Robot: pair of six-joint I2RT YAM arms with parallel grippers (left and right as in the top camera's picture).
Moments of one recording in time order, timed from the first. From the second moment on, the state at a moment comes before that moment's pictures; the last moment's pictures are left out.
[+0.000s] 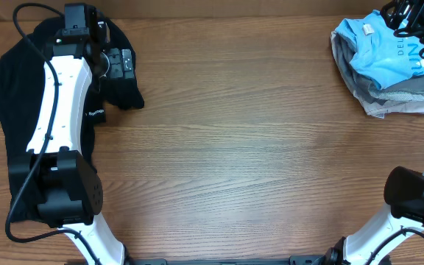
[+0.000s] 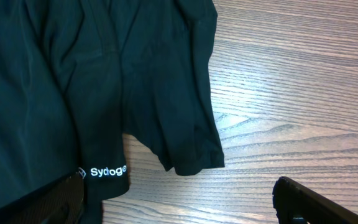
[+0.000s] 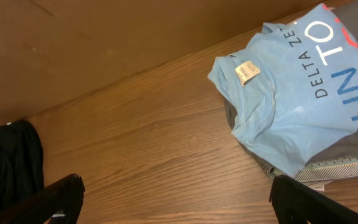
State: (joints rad) left arm 0.06 1.97 1.81 -0.97 -0.03 -0.10; right arm -0.33 1.97 2.50 -1.41 -0.39 0.12
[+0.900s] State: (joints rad) left arm 0.06 1.97 1.81 -0.97 -0.03 -0.10; right arm -0.07 1.69 2.26 -1.14 -0.22 0.05
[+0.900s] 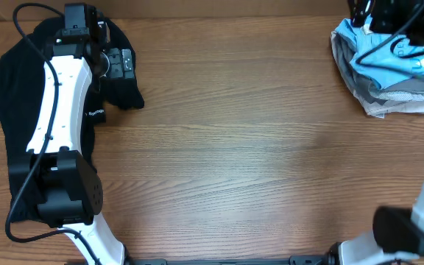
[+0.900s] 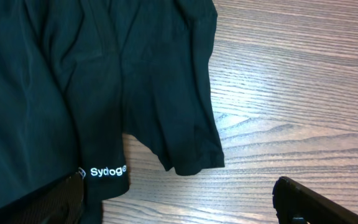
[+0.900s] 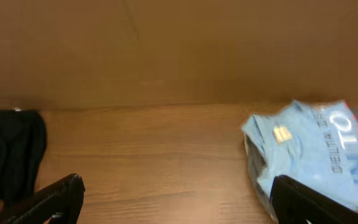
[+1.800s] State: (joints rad) left arm 0.06 1.97 1.81 -0.97 -0.03 -0.10; right arm -0.01 0.41 0.35 0.05 -0.12 0.13
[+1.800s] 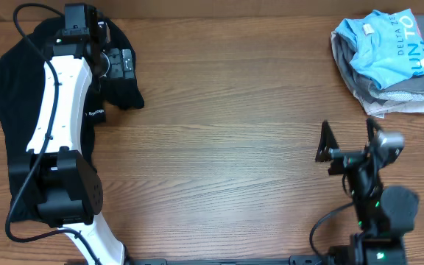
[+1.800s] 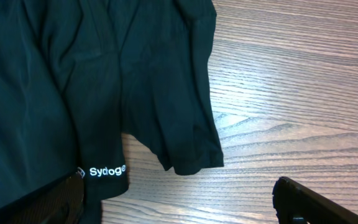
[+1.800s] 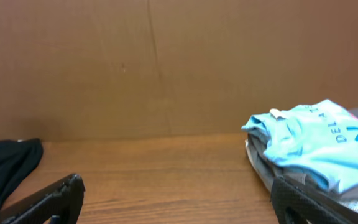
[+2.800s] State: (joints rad) left arm 0.06 1.97 1.81 -0.97 -0.03 -0.10; right arm -0.03 0.01 0.02 -0.03 -0.11 0.15
